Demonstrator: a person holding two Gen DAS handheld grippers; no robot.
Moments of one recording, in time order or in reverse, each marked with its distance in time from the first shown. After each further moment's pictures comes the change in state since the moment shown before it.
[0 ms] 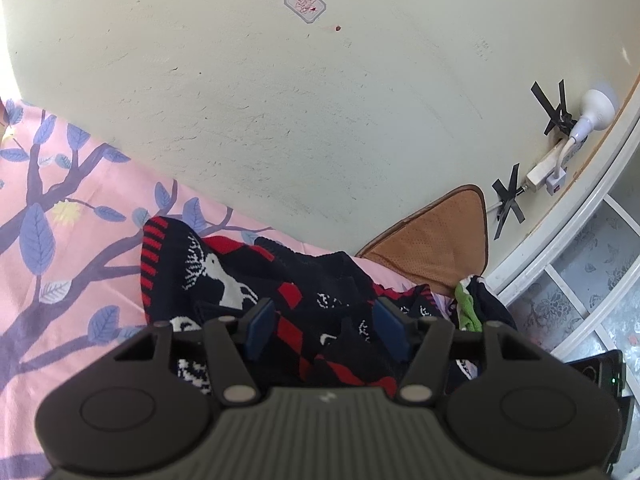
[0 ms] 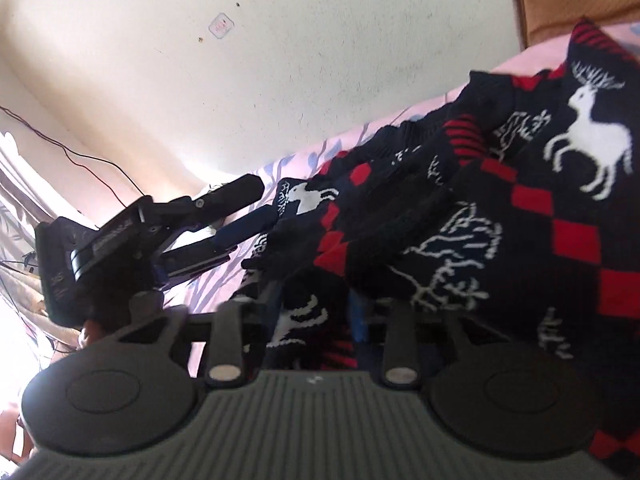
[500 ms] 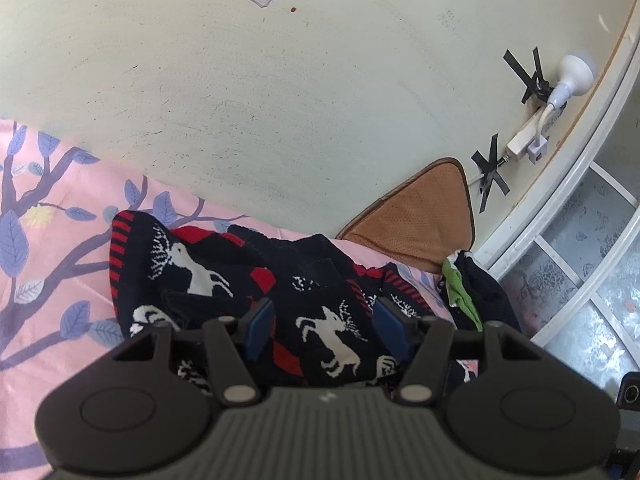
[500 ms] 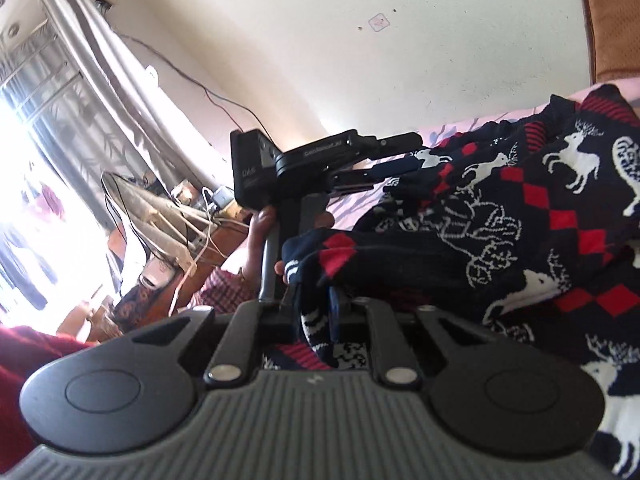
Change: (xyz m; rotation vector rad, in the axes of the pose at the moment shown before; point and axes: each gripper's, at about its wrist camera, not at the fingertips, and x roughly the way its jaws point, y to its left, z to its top) left arm 0.007 -0.019 -0.010 0.093 0.038 -0.026; right arm -0.124 0.032 -0.050 -0.237 0.070 0.266
